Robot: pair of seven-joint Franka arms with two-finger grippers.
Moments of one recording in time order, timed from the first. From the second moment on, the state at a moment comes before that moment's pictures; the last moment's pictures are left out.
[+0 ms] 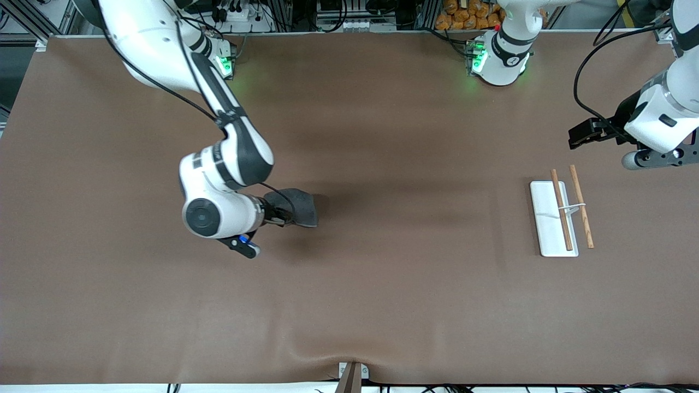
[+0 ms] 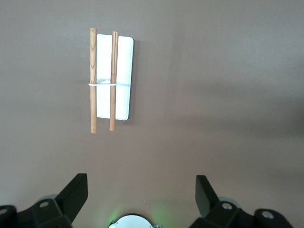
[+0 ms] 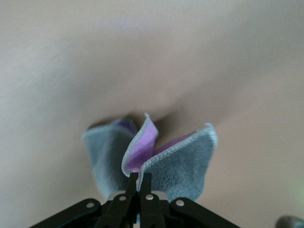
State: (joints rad) left arm 0.09 0.02 -0.20 -1.61 0.01 1.51 -0.19; right arm 0.41 0.64 -0.03 -1.40 0.36 1.76 0.81
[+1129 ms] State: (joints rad) left arm -0.05 0.16 -0.22 -1.61 -0.27 1.78 -0.75; right arm 0.59 0.63 0.01 -1.22 0.58 2.08 1.59
